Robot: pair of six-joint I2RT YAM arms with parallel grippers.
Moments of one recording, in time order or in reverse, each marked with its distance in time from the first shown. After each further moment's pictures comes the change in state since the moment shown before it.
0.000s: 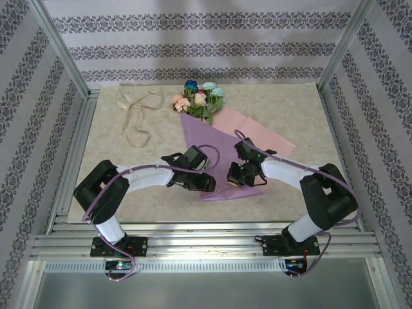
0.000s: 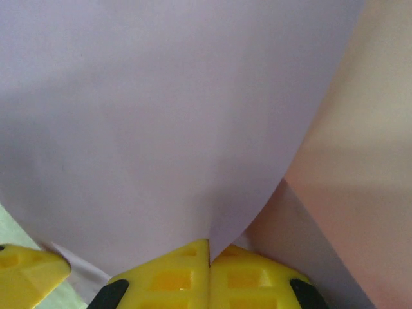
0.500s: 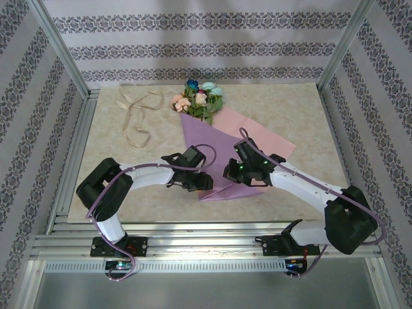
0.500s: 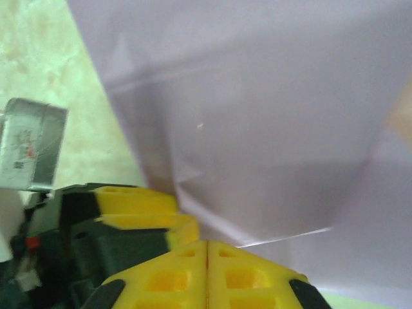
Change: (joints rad) left arm 0.015 0.016 -0.019 0.028 0.001 -0.103; right arm 0.122 -0.212 -0.002 0.027 0.043 0.134
